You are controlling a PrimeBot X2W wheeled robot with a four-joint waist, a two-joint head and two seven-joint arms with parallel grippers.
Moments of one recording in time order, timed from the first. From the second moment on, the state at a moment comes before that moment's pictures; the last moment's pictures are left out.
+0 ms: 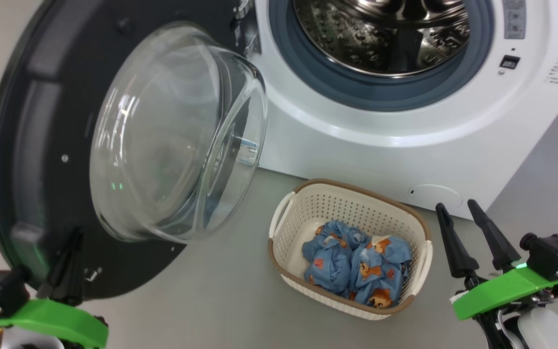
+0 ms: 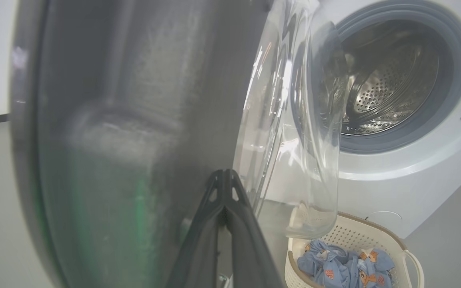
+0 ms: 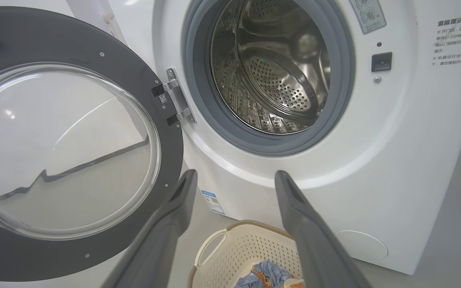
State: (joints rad) left arm -0.10 0.35 -0.12 0.09 -0.54 0.07 -0.02; right arm -0.15 -0.25 0.21 0.26 0.56 0.13 -0.25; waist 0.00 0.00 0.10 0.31
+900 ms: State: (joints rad) left arm -0.47 0.38 -0.09 0.55 -0.59 -0.04 -0.09; right arm -0.26 -0.26 0.21 0.25 0.55 0.13 -0.25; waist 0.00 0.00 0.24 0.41
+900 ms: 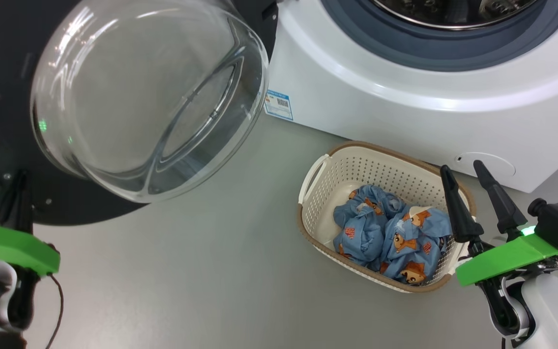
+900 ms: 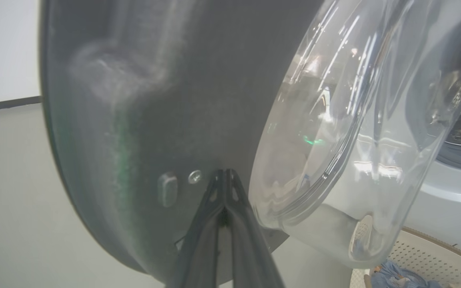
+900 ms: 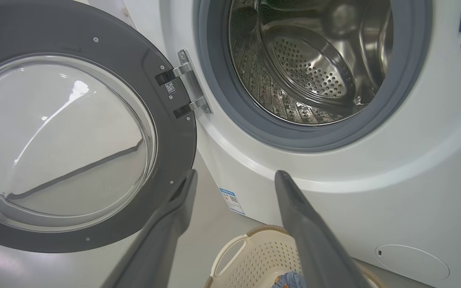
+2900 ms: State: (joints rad) left arm -0.65 0.41 -0.25 0.89 -0.58 -0.13 -0.25; right arm -0.26 -0.26 0.21 0.26 0.55 0.13 -0.25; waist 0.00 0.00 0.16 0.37
